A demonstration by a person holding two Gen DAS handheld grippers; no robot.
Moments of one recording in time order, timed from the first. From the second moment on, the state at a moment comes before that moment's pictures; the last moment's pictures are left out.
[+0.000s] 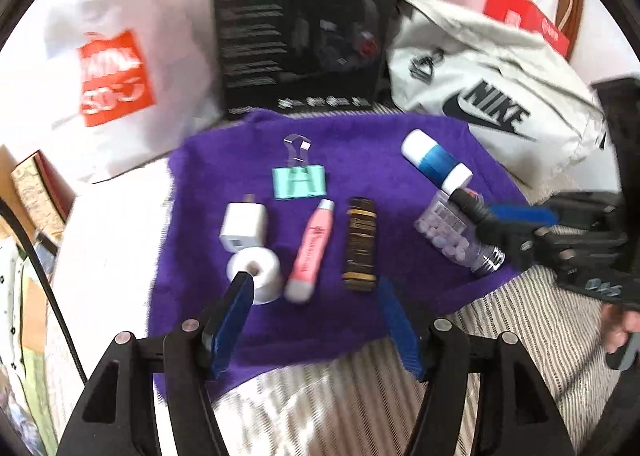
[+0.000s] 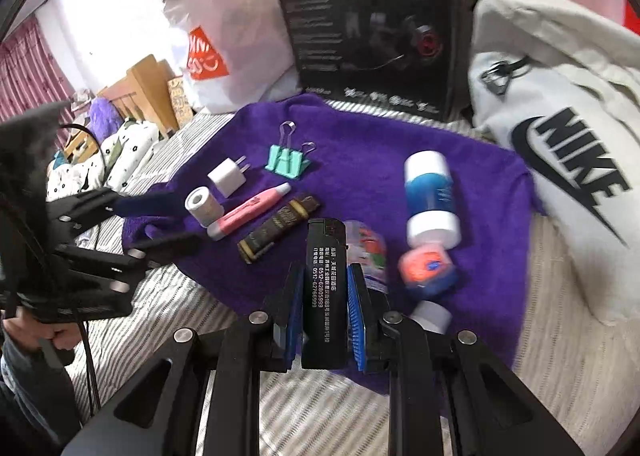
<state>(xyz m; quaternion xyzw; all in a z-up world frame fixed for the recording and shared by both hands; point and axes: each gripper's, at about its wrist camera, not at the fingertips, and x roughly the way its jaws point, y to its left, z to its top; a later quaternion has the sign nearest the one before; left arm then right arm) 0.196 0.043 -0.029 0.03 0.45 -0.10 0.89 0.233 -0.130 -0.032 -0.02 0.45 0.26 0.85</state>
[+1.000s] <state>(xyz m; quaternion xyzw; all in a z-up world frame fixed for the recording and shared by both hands) 0.136 0.101 -0.019 -0.04 0.43 -0.07 0.90 0.254 -0.073 -0.070 -0.10 0.50 0.23 0.83</state>
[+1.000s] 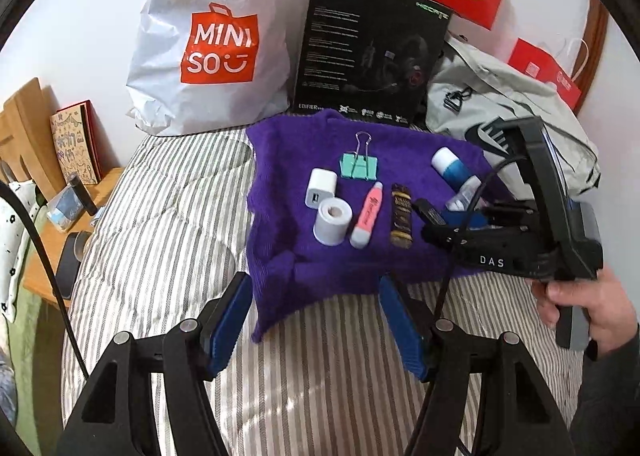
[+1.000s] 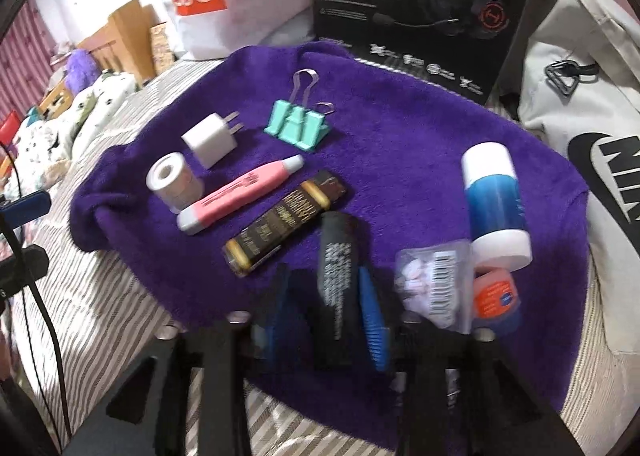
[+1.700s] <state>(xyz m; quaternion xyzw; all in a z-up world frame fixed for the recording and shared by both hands) 0.096 0.044 0.012 -0.05 0.41 -0.08 0.91 0.141 -0.155 -0.012 -0.01 0.45 0.10 0.89</state>
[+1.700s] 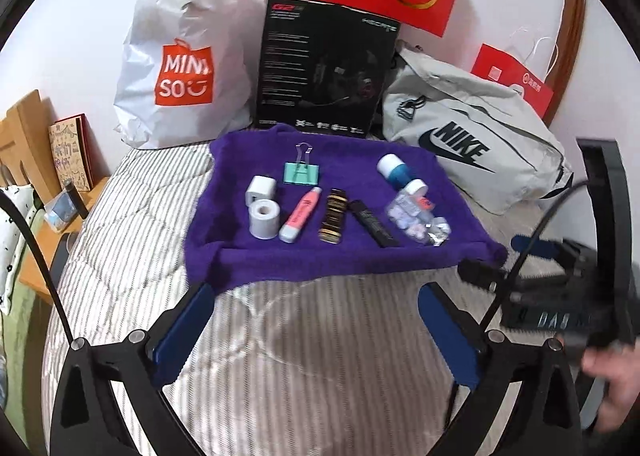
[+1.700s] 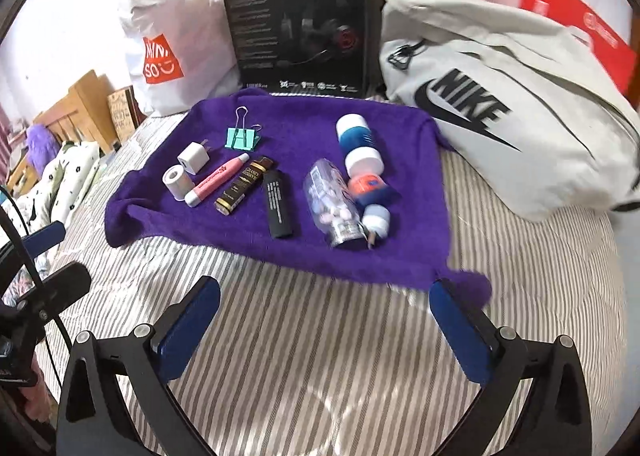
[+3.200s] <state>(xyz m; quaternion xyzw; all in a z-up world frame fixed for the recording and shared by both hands) 0.031 0.014 0.019 -0.02 0.43 -0.03 0.90 0.042 -0.196 0.012 0.02 0.44 0.03 0.90</state>
